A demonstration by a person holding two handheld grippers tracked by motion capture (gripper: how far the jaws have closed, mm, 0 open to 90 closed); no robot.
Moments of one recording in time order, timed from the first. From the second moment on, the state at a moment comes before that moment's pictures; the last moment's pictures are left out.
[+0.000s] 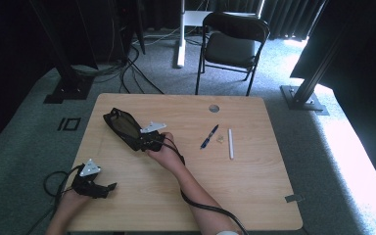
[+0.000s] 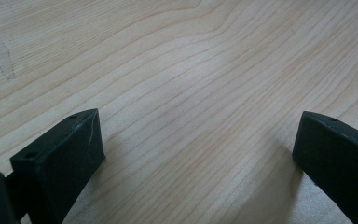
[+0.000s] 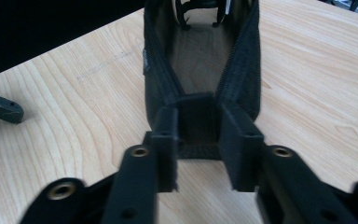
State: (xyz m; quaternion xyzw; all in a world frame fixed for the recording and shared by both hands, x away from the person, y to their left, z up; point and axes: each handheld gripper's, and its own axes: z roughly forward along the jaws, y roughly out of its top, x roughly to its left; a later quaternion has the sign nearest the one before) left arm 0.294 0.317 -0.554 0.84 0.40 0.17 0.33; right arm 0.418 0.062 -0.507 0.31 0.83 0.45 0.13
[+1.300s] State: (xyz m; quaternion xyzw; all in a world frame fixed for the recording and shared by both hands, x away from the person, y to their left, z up) left arm 0.294 0.317 -0.554 0.84 0.40 0.17 0.33; right arm 0.364 -0.053 -0.506 0.31 0.84 0.43 0.14
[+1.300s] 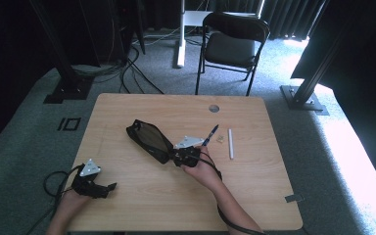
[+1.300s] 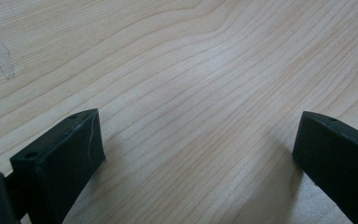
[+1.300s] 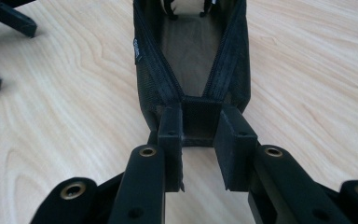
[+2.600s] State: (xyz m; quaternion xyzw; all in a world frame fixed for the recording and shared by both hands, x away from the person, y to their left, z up) left arm 0.293 0.317 -0.554 0.84 0.40 0.17 0.33; right arm 0.275 -0.197 -0.511 0.38 0.81 0.42 0.16
